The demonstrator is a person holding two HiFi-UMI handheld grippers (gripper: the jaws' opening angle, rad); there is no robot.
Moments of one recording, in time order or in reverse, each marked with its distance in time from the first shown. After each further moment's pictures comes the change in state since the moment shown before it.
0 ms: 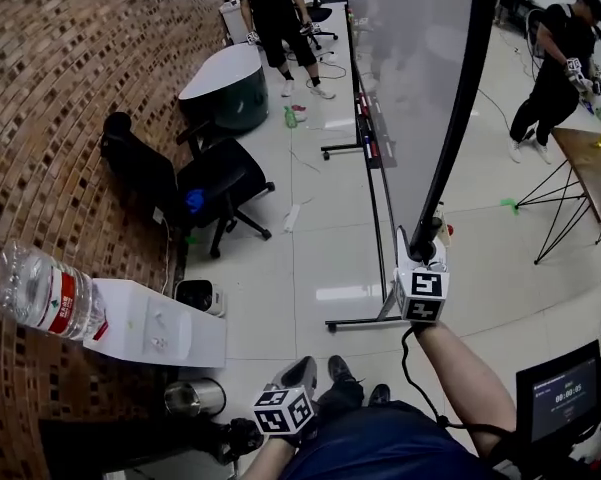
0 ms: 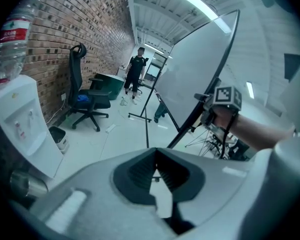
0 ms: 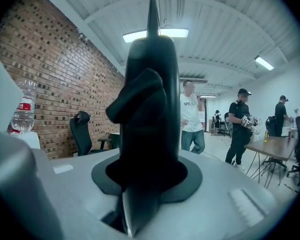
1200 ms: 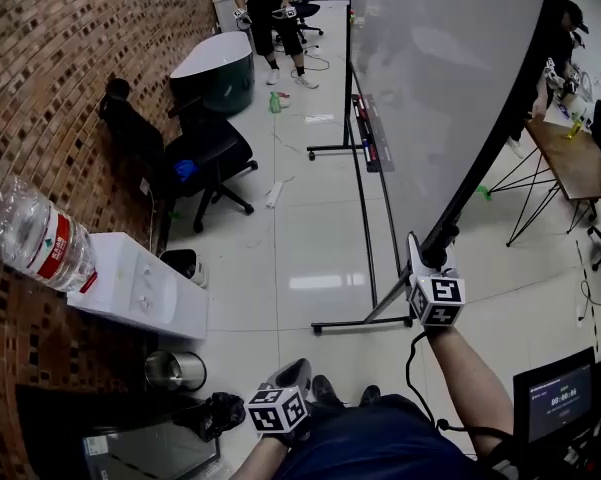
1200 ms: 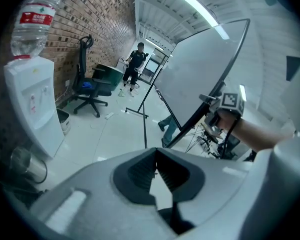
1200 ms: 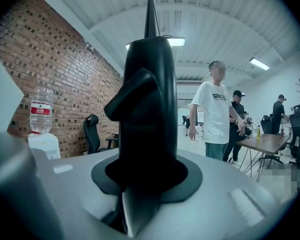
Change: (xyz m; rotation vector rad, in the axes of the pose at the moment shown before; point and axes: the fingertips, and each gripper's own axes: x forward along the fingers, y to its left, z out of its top) left arm -0.098 -0.007 -0.112 -0.051 0.051 -0.071; right arm -0.160 0.000 -0.027 0.025 -0.002 0.023
